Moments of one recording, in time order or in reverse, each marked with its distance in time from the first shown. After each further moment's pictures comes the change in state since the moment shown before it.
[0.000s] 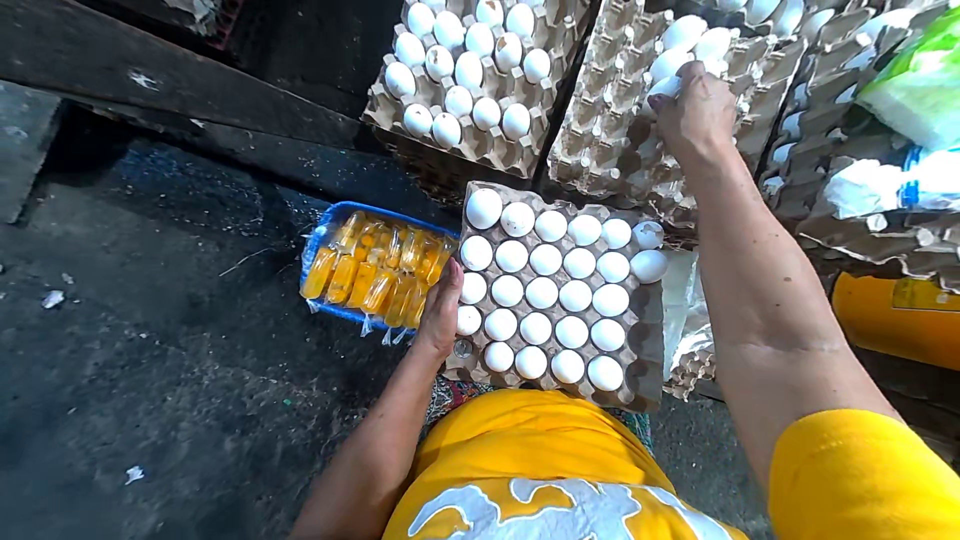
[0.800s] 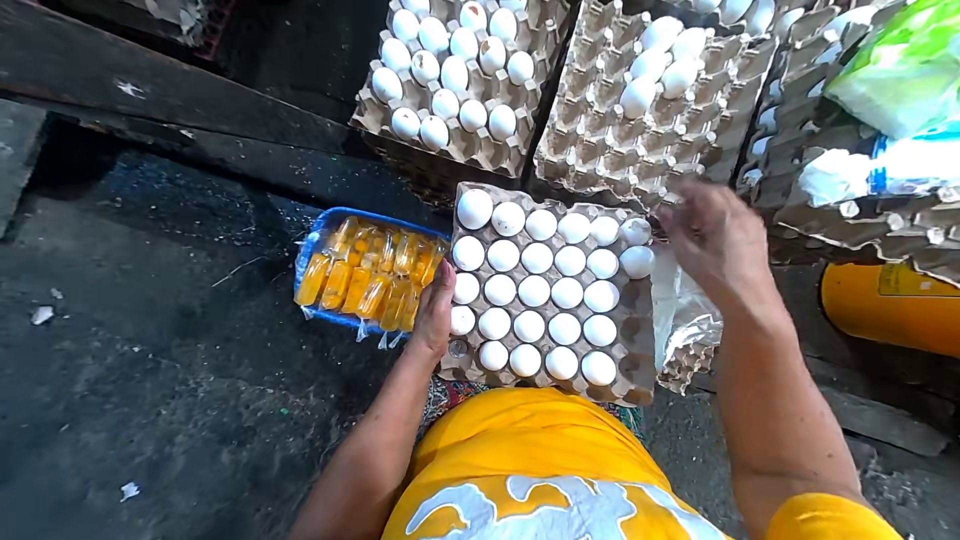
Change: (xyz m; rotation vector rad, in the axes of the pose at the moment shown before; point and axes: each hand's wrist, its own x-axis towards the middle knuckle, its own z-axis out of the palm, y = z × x) left_hand -0.002 0.000 0.001 0.028 -0.006 0.018; right_hand -0.170 0.058 -0.025 0.152 -0.009 -0.288
